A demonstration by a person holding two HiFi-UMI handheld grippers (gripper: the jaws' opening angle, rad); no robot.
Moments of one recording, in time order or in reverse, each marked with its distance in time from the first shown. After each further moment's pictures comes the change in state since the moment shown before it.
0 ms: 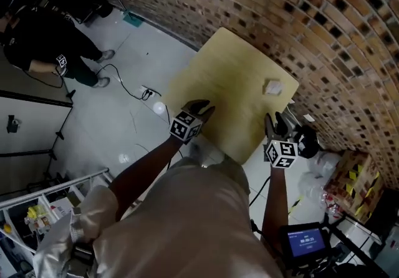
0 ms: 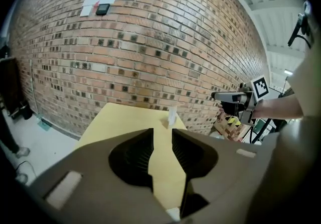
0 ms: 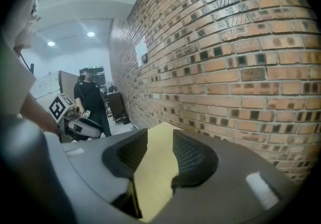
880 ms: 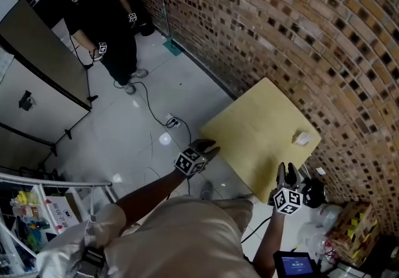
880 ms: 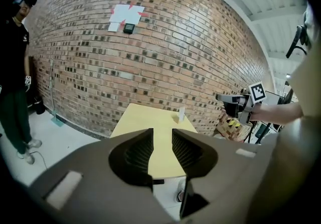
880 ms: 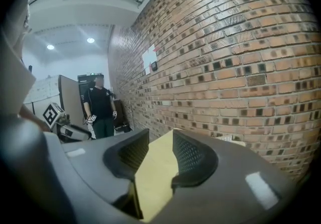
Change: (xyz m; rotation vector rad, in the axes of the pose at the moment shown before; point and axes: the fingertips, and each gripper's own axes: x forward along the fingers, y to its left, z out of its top) left arm -0.169 0.072 -0.057 -0.041 -0.086 0.059; right arm -0.019 0.130 0.003 0.024 -0.105 -0.031
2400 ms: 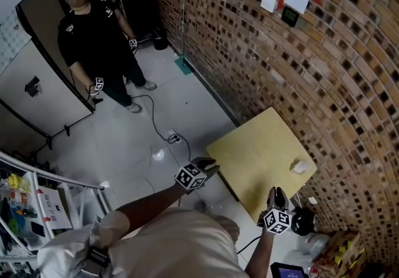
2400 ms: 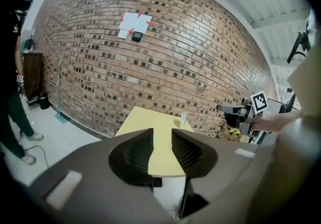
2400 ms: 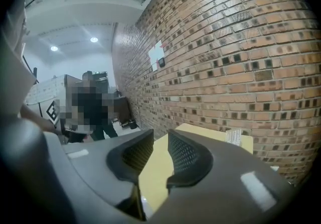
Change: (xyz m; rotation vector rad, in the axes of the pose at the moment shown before) left arm -0.032 0.008 -0.006 -0.052 -0.067 0.030; right arm -0.002 0.039 -0.021 -0.001 0.042 0.058
